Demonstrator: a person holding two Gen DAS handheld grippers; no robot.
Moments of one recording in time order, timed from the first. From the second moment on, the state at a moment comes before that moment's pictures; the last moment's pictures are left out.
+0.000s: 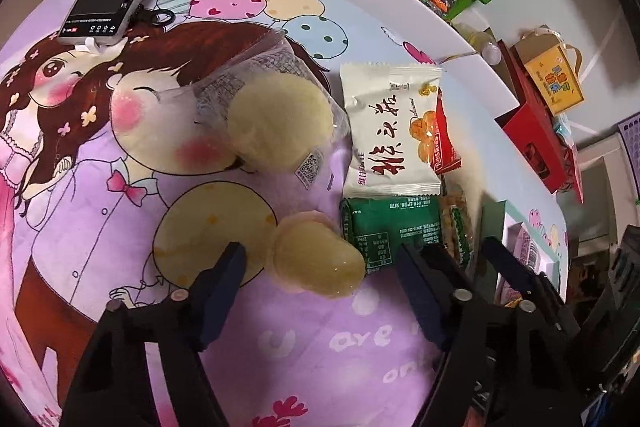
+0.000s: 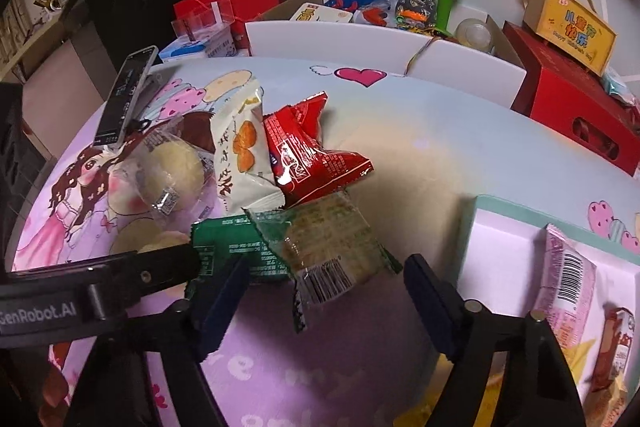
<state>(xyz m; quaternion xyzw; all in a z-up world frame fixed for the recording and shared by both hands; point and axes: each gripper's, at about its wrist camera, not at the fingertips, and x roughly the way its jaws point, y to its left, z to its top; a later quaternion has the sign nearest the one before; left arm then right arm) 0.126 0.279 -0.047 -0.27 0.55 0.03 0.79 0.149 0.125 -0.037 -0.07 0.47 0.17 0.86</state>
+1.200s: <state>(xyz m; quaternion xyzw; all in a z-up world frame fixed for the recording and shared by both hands) 0.119 0.282 -0.043 -0.28 0.55 0.04 0.79 0.147 0.105 -0.014 -0.03 0.45 0.19 0.87</state>
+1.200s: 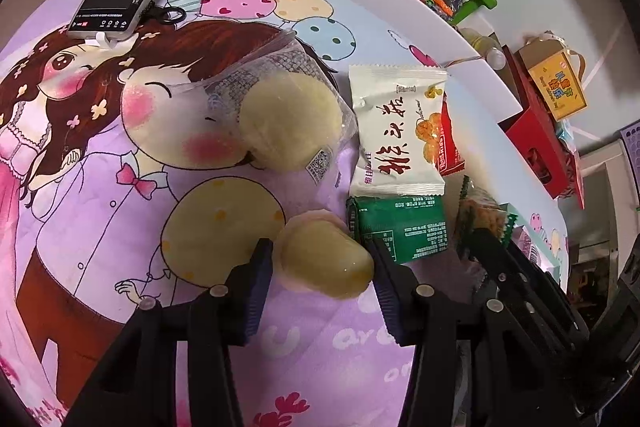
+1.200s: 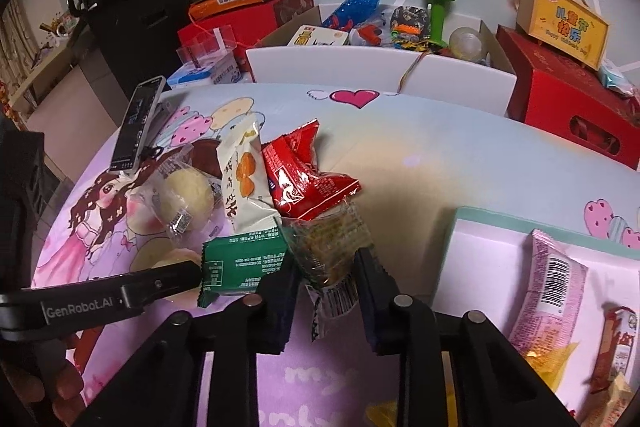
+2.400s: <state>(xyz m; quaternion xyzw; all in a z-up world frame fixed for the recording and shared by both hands) 0.102 0.261 0.003 -0.25 0.51 0.02 0.82 0.076 0.047 0.042 0.02 0.42 0.16 0.90</state>
